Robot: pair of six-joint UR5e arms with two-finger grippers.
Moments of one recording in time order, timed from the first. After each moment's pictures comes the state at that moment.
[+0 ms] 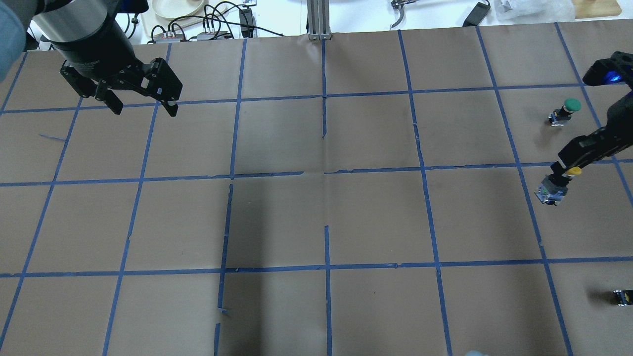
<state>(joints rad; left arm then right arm) -1.52 -1.59 -1.48 -1.65 1.60 0.13 1.00 -1.69 1.90 -1.66 -1.43 -0.91</state>
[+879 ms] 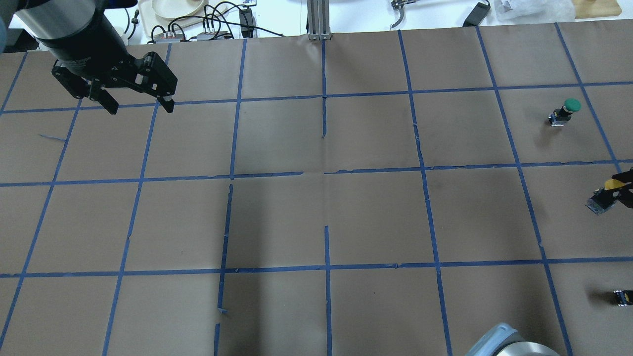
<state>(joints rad) -1.49 -1.59 -1.48 -1.65 1.55 0.10 0.68 -1.62 2.13 -2.11 -1.30 -1.76</state>
